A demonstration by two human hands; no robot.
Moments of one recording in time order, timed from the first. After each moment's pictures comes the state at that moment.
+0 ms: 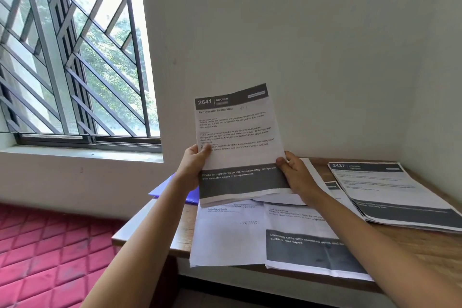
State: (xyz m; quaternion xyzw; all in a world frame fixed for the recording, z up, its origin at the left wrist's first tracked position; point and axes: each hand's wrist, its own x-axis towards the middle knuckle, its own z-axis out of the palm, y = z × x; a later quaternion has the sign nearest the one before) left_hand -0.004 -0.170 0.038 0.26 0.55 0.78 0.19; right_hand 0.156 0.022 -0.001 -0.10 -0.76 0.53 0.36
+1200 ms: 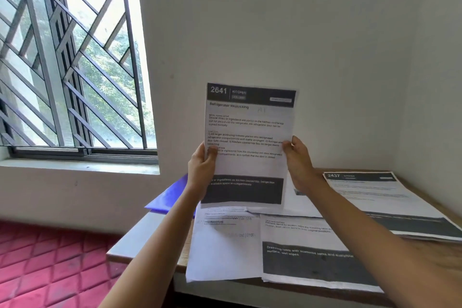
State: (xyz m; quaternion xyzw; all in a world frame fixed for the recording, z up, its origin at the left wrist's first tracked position) left_hand 0.018 -0.153 0.046 0.35 0.63 0.69 -0.07; right_hand 0.150 0.022 0.056 -0.13 -0.64 0.60 0.46
